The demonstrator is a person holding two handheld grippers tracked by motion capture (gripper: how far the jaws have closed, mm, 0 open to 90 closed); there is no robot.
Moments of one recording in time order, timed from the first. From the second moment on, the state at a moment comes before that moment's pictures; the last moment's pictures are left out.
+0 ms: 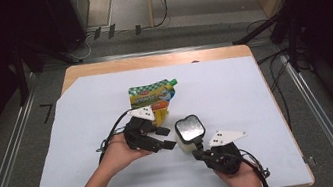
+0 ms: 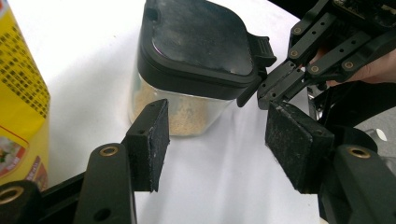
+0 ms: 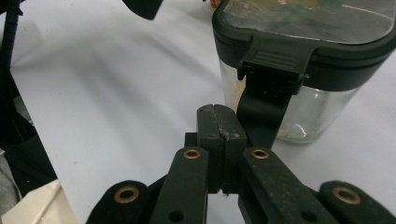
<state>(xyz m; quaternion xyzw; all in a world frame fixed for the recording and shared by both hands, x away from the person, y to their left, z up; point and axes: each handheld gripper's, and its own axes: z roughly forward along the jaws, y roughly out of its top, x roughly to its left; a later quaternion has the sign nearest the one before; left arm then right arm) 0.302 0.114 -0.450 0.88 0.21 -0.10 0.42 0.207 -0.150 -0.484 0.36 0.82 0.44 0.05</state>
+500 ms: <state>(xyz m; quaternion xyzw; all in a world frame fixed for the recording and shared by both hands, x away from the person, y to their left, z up) 0.301 0.105 -0.453 0.88 0.19 -0.09 0.43 0.217 -0.178 -0.485 0.38 0.82 0.43 0.06</state>
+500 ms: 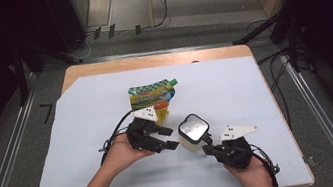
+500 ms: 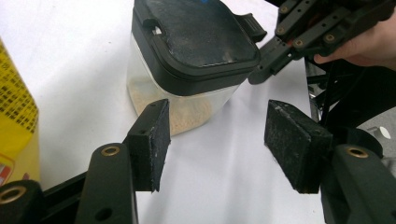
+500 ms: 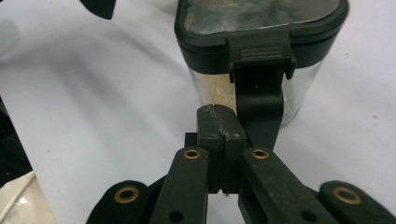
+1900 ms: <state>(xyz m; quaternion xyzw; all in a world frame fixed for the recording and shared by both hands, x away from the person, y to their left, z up) 0.317 0.067 -0.451 0.88 0.19 -0.07 0.43 0.278 -0.234 -0.485 0.47 0.79 0.40 0.10</state>
